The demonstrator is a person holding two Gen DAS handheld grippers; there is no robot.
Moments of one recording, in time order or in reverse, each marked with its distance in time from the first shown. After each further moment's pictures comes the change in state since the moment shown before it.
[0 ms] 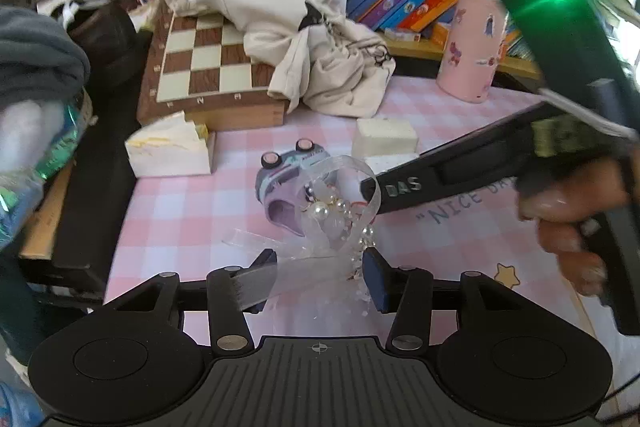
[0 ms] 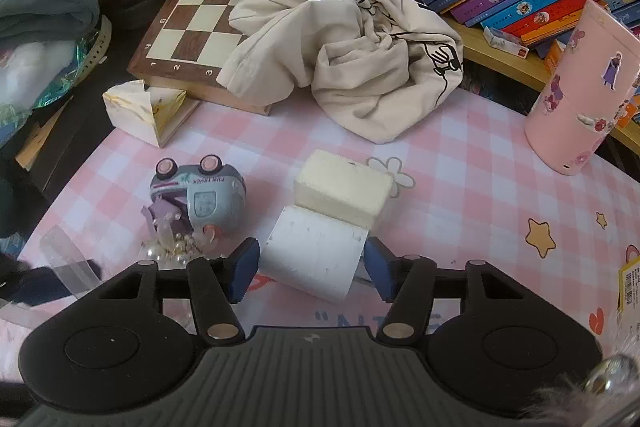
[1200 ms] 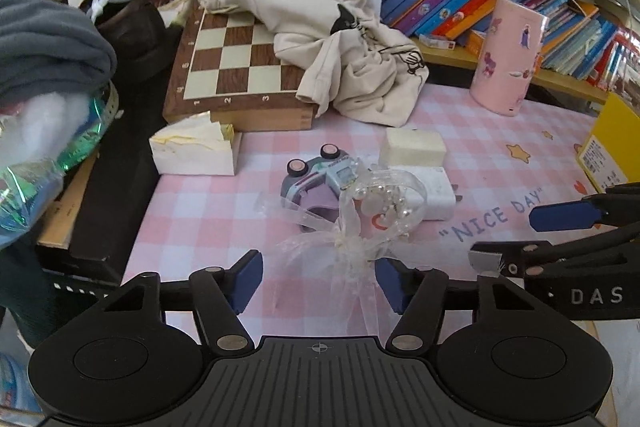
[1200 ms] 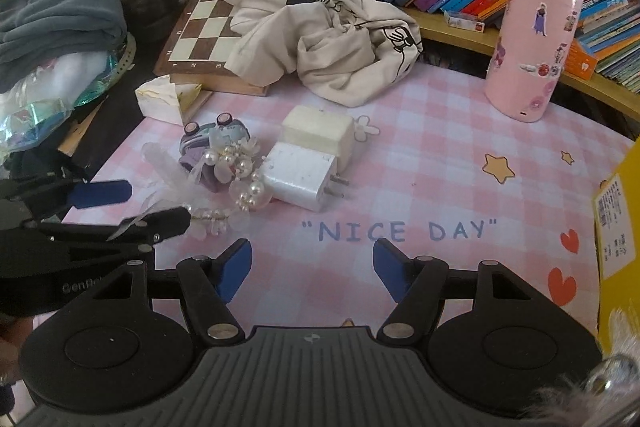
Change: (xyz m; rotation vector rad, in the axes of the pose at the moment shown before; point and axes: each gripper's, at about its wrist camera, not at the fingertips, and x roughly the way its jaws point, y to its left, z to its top) left arm 0.001 -0.002 0.008 -0.066 -0.010 0.091; right arm -0.062 -0.025 -0.050 0.074 -0.038 0.054
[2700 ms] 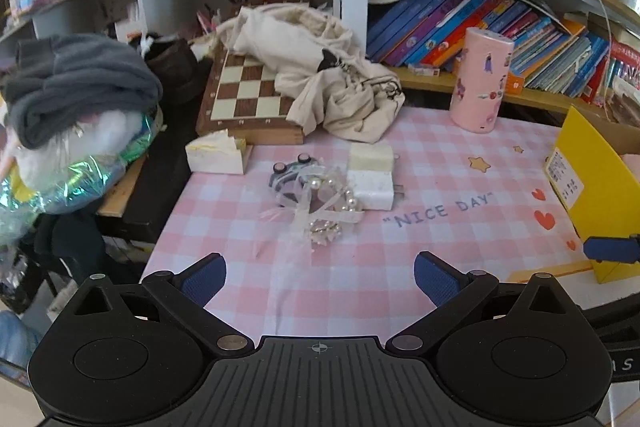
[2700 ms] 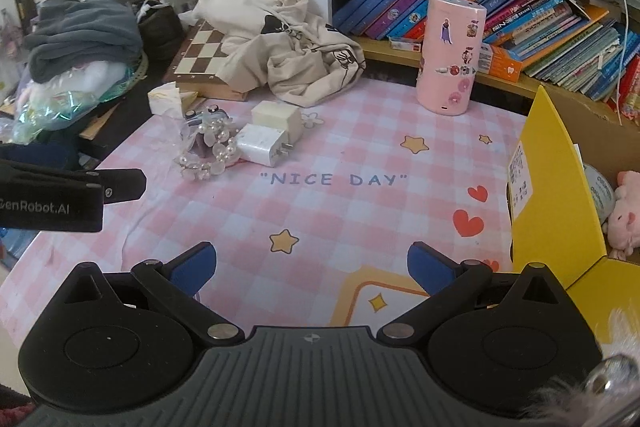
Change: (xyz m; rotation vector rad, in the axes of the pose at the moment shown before) left arm -0.095 -0.059 -0.022 -0.025 -0.058 0.104; right arm -0.102 -0.037 -0.078 -0.008 -0.127 -0.037
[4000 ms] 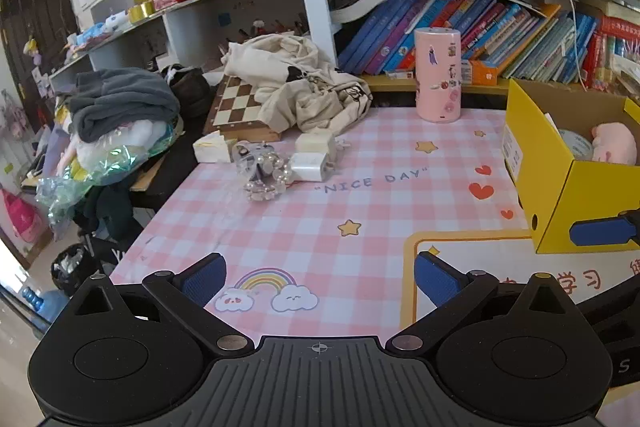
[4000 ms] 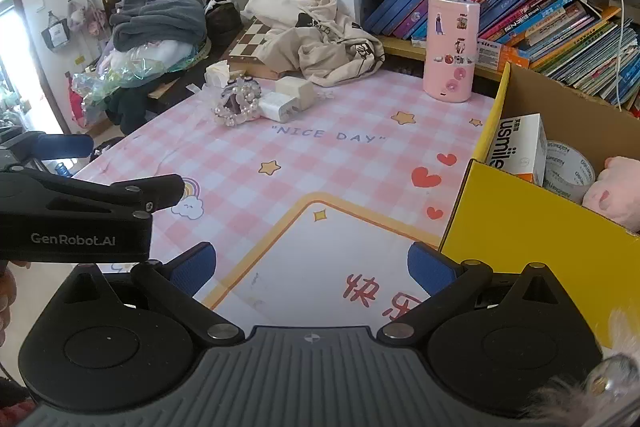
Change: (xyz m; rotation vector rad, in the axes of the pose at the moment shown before) left arm -0.082 -0.166 -0.061 0.004 -0.084 0.236; right arm -0.074 -0.109 -0.065 -0.139 -0.037 0.244
